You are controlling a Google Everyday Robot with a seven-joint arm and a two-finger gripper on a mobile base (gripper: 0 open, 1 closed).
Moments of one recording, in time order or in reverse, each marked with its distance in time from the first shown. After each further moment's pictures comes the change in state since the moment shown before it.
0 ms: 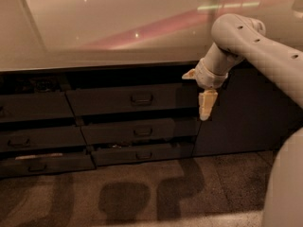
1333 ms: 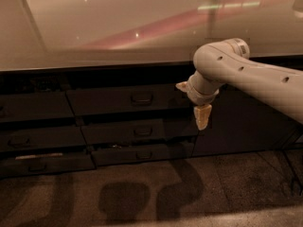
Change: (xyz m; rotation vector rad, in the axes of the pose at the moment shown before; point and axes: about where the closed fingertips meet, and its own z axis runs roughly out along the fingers) arm -0.005 0.014 0.030 0.127 0.210 -0.183
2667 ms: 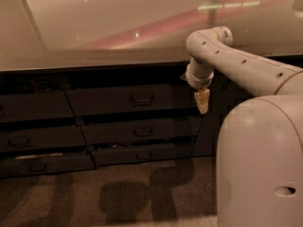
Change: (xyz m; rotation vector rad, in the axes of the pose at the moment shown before) arm 0.062 -0.059 0.055 -0.122 0.066 0.042
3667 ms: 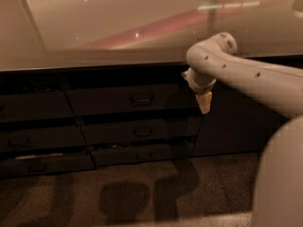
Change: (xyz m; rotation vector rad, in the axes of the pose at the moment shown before) arm -0.005 0.002 -0.025 0.183 0.112 -0.052
